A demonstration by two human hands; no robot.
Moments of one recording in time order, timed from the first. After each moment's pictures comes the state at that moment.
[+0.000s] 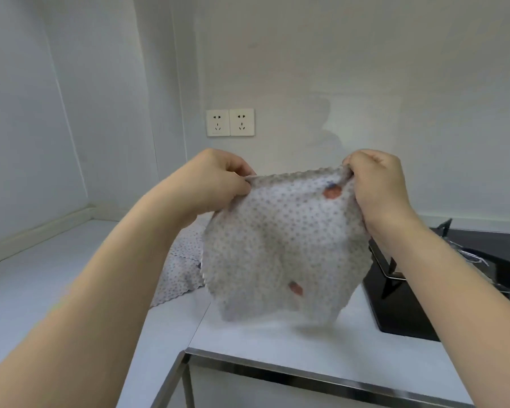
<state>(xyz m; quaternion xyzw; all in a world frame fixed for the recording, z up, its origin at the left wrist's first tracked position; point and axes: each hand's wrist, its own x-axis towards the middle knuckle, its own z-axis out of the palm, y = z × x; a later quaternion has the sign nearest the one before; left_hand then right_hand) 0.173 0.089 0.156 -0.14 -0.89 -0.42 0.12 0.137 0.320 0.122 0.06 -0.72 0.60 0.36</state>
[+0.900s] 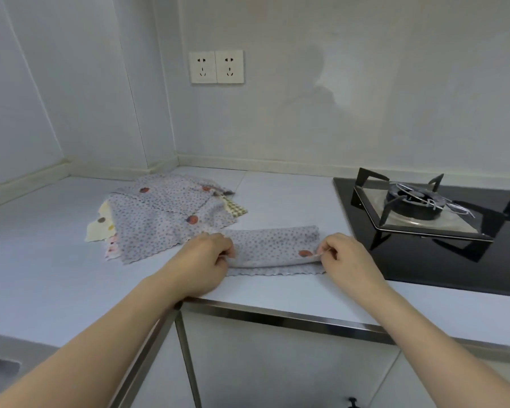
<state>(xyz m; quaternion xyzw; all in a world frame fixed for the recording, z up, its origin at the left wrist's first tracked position) 0.142 0.059 -0.051 -0.25 -0.95 -0.18 0.08 0.160 0.347 -0.071 0.05 -0.95 0.25 0.18</state>
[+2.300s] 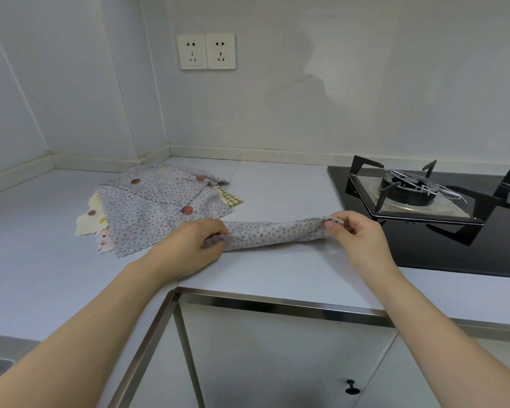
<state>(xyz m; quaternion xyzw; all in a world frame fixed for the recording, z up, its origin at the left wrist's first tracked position) 0.135 0.044 -0.047 -0.26 -0.93 -0.26 0.08 0.167 0.353 -0.065 0.01 -0.79 0.56 0.23</state>
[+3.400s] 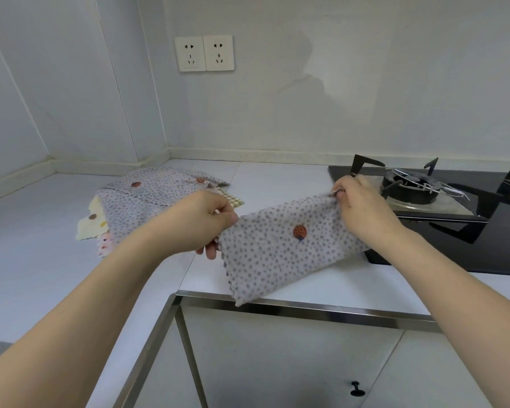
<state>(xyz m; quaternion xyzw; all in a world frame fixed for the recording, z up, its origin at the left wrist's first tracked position) 0.166 0.073 0.030 -0.15 -0.93 -0.34 -0.04 0.135 0.365 -0.017 0.03 -0.95 0.19 0.25</state>
